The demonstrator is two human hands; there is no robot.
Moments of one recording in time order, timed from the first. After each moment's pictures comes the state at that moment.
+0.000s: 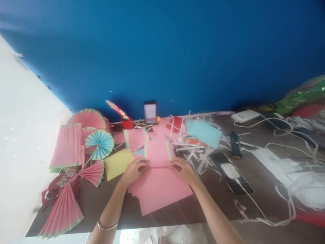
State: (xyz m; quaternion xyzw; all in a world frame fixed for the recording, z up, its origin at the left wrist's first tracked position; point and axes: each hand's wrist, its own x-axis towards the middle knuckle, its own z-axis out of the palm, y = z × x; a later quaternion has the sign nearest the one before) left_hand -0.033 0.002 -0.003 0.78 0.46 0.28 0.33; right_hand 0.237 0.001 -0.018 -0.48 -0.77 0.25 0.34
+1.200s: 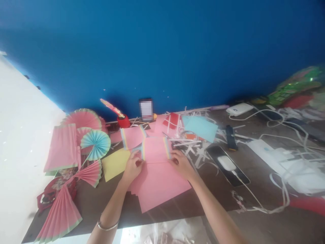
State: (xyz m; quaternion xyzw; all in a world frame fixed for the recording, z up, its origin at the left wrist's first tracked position) left_hand -0.026 0.003 -0.018 0.70 0.59 0.29 0.28; right_hand 0.237 0.003 -0.024 -0.56 -0.74 0.23 0.31
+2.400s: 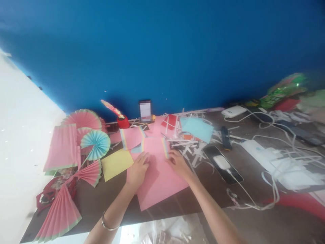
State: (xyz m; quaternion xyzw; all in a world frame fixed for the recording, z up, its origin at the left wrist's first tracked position) left_hand -0.003 -0.019 -0.009 0.82 0.51 0.22 0.14; right_hand 0.231 0.000 -0.022 -0.55 -0.74 0.22 0.31
